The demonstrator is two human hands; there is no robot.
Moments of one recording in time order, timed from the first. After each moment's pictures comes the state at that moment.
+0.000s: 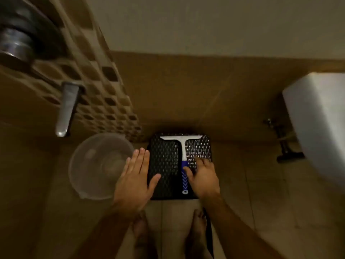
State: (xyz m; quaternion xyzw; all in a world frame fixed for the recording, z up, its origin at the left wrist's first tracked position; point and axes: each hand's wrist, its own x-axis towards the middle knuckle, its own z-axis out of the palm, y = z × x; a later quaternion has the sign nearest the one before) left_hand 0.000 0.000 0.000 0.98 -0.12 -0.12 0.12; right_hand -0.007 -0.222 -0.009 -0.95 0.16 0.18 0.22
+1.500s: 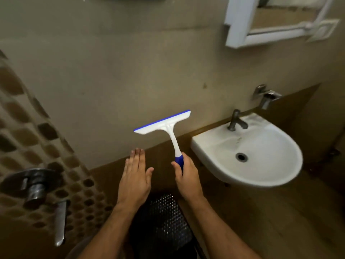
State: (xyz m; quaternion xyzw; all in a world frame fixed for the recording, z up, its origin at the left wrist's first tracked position) left_hand 0.075 -0.107 0.280 0.93 -0.30 0.10 0.17; right_hand -0.016 -0.257 0.295 -0.82 0.27 -0.21 0.45
